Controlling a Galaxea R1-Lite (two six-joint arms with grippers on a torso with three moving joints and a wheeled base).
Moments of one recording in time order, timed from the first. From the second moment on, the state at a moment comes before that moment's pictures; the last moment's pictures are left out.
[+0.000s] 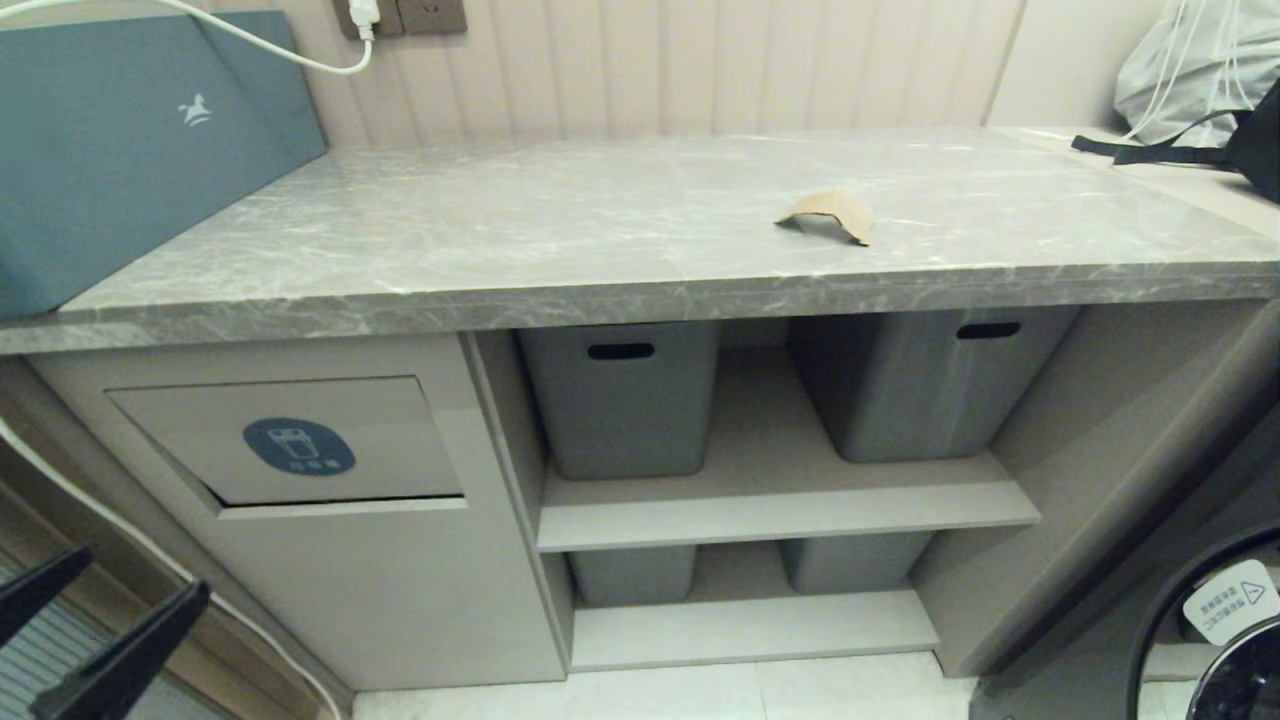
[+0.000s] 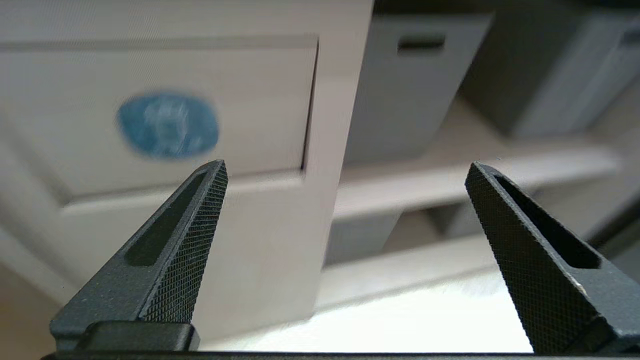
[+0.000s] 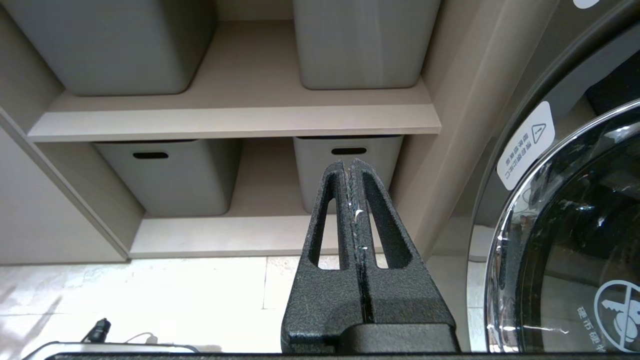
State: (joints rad) left arm 0.12 0.70 -0.11 -0.65 -0.35 -0.04; right arm 0.00 0.00 0.00 0.00 0.00 0.00
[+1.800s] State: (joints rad) left arm 0.11 0.28 0.00 0.01 -0.04 0.09; right arm 0.00 0.00 0.00 0.00 0.03 -0.07
